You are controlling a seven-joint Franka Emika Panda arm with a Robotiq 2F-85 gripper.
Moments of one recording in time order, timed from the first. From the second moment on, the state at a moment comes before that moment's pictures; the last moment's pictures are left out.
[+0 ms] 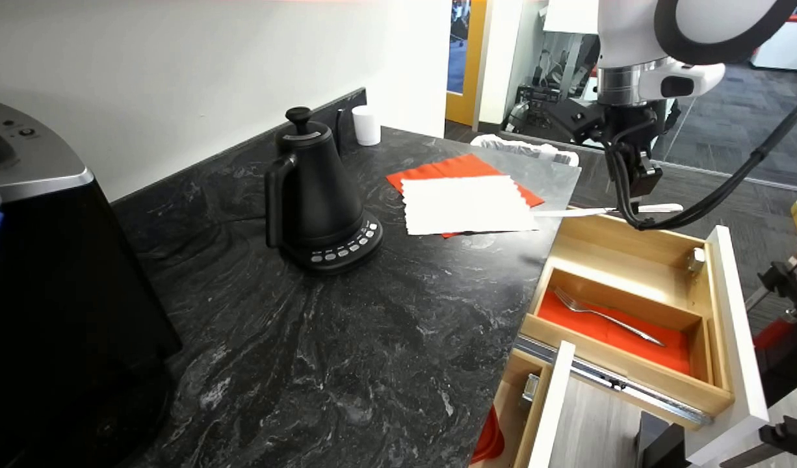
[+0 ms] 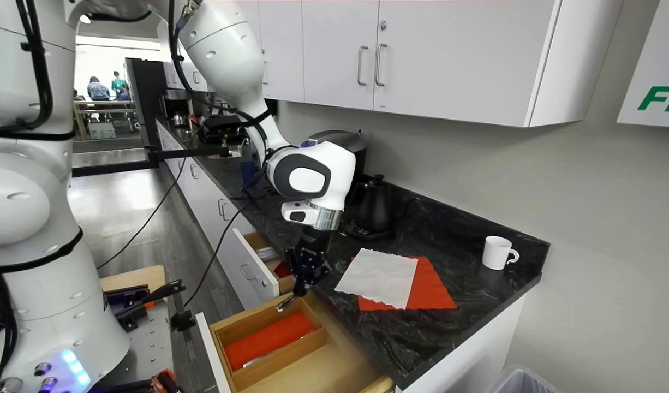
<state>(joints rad) 0.08 0.26 -0.19 -2.42 0.02 2.40 2.52</state>
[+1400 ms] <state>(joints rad) 0.25 0.33 -0.38 -2.54 0.34 2.39 2.60</state>
